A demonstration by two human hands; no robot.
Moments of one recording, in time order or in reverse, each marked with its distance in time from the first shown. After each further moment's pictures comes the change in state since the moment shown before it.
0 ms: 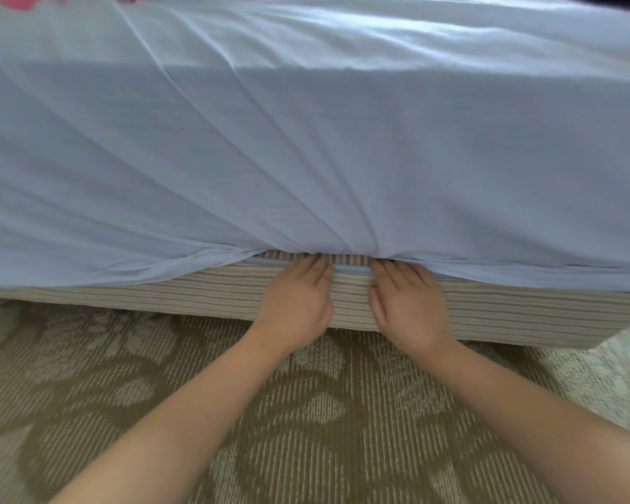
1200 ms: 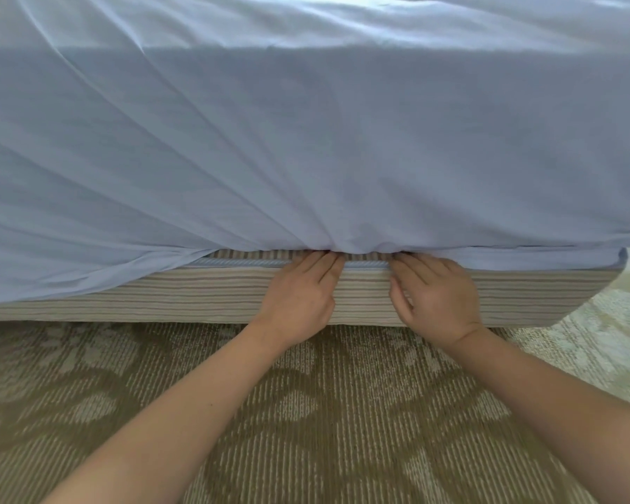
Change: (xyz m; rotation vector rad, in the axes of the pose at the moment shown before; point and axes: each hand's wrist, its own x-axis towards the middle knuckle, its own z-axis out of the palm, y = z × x) left_hand 0.037 0.041 0.017 -0.024 0.081 0.163; right_hand -0.025 0.077 -0.014 -0.015 0.141 -0.047
